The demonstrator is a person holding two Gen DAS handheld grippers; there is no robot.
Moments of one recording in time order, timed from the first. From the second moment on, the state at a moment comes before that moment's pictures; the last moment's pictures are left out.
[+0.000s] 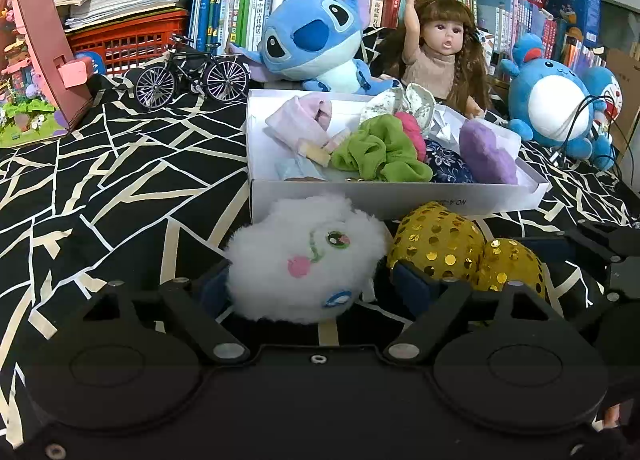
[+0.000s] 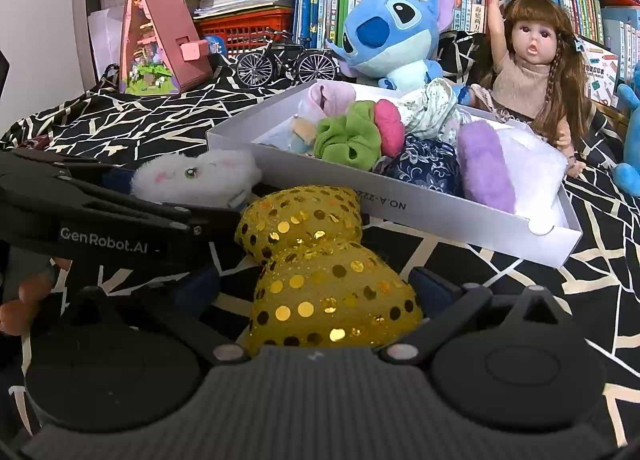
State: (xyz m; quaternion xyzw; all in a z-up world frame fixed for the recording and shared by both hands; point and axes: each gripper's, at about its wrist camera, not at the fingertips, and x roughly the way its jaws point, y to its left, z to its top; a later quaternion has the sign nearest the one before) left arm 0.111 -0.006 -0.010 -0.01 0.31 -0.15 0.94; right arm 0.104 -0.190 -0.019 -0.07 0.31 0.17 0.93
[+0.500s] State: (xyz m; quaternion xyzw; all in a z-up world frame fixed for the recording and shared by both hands) left arm 0.111 -0.005 -0.010 0.00 0.31 -0.14 0.94; right arm 0.105 -0.189 -0.020 -0.07 0.32 0.17 0.93
